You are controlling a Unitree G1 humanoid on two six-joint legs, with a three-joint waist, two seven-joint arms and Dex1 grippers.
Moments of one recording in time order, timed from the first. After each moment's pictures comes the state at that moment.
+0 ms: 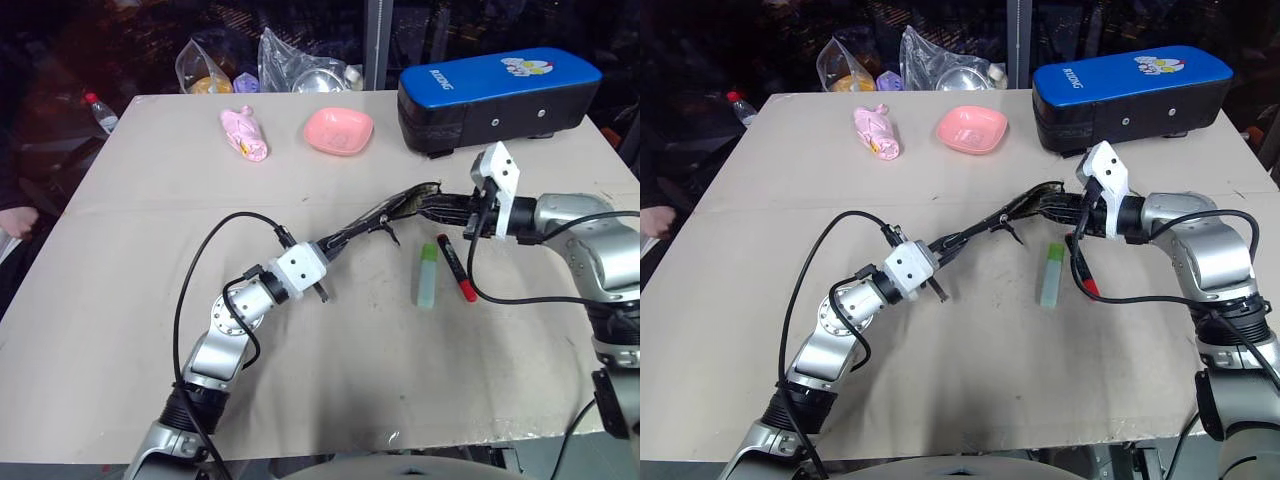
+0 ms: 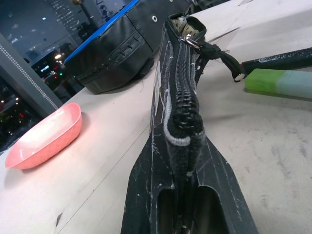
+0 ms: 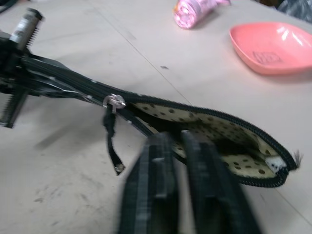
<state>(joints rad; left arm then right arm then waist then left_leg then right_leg) -0.20 0.41 -0.16 -0.06 0.04 -0.26 -0.56 -0.64 -0.63 0.07 -0.08 0.39 0.67 0.93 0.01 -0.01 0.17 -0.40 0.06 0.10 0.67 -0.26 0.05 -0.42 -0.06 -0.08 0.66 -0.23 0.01</state>
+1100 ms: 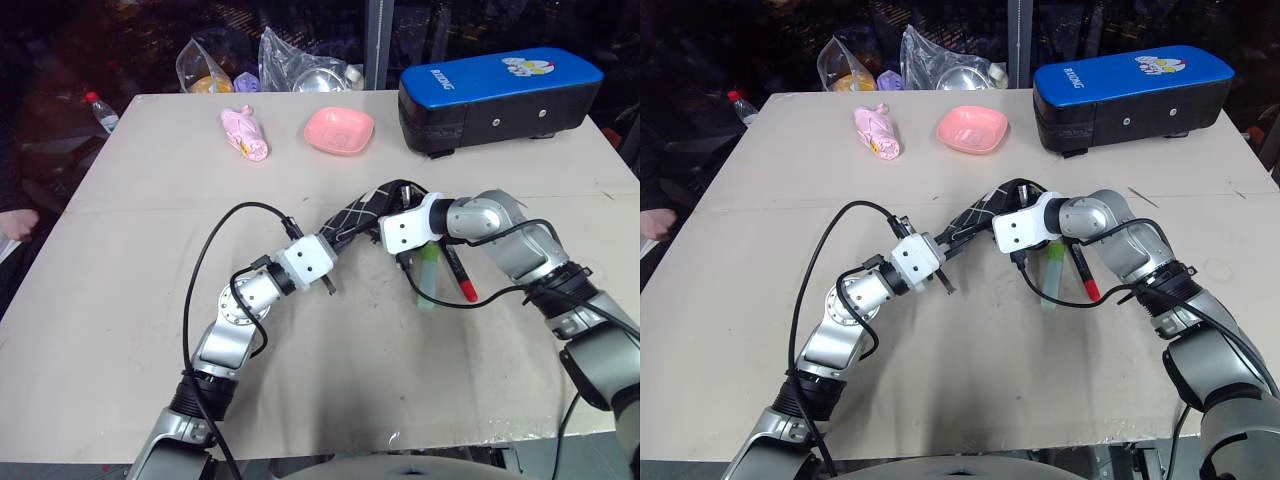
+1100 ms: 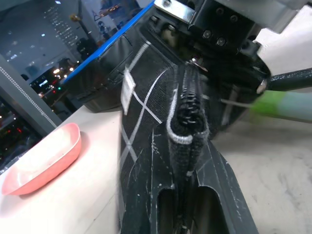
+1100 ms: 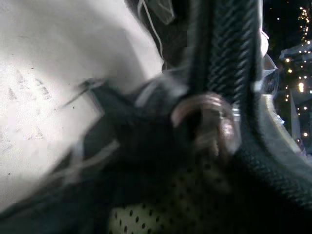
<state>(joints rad) -0.26 0.38 -0.17 -0.03 0.04 -0.28 -0.59 -0.83 -0.57 0.52 0.25 -0.36 -0.26 0.80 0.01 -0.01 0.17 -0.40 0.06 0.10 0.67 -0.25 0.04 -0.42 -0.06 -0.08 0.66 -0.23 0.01</state>
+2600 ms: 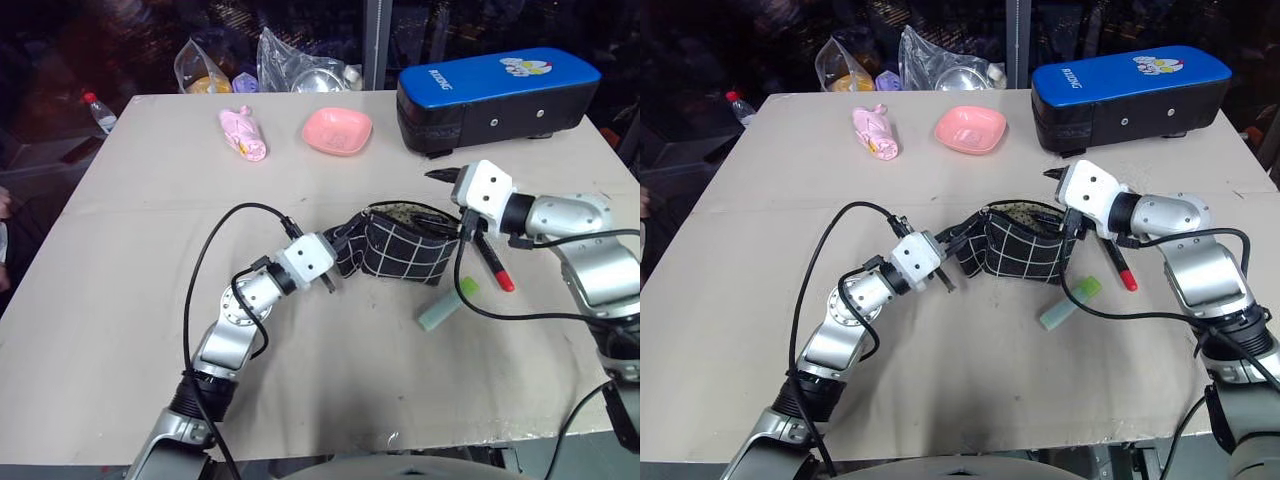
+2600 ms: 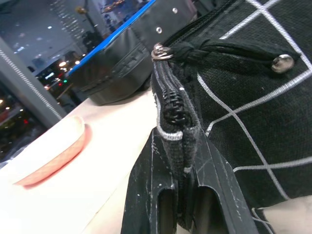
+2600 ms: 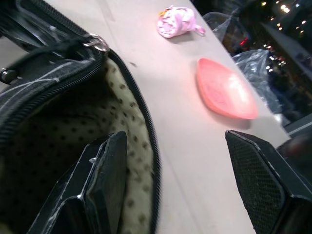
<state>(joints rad) -0.25 0.39 -0.16 -0.03 0.06 -0.26 -0.52 -0.60 -0.69 0.16 -0.17 0.13 0.27 0.87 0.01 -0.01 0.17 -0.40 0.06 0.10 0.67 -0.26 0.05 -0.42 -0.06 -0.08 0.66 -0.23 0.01</state>
